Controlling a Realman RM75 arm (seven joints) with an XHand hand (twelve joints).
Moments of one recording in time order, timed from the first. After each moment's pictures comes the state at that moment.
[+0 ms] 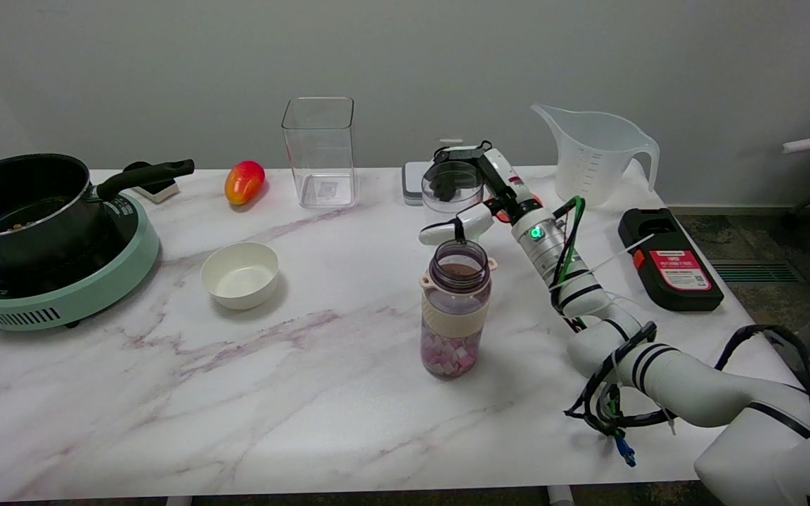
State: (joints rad) arm 0.50 -1.19 -2.03 0.59 0.39 0.89 1.26
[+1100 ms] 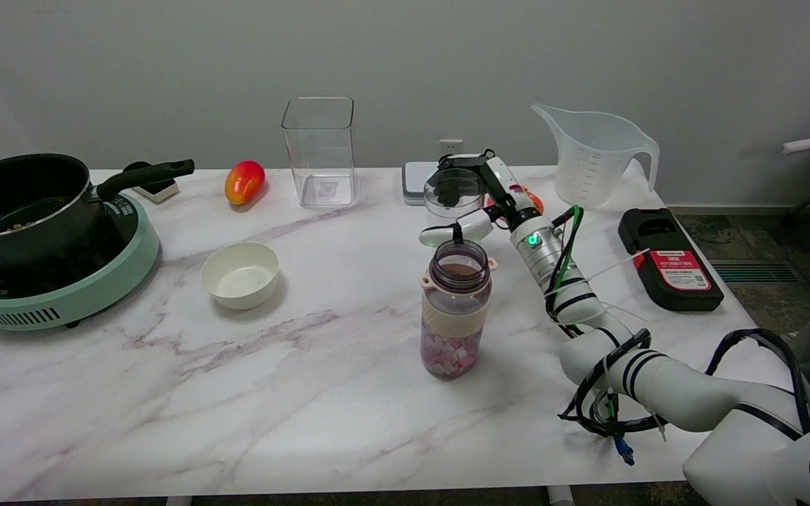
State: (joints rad) arm 0.51 -1.23 -2.04 0.52 0.46 0.91 1.19
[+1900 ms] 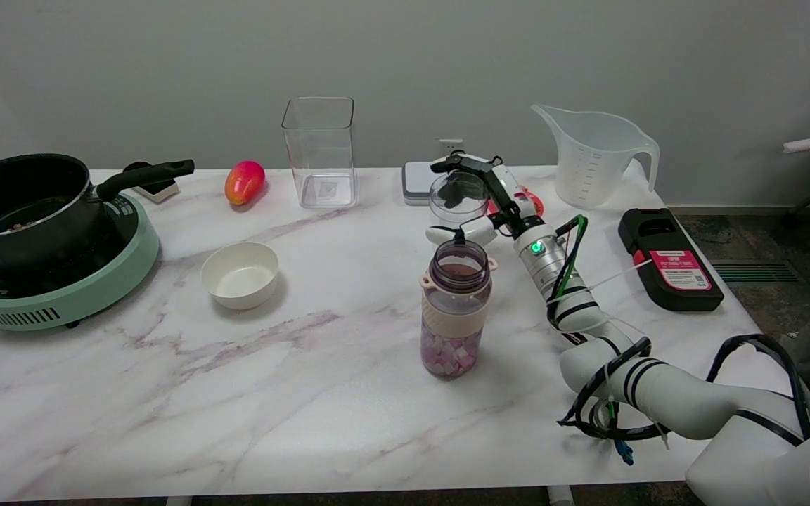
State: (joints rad) arm 0.49 -1.23 -2.06 0.51 0.51 0.93 1.20
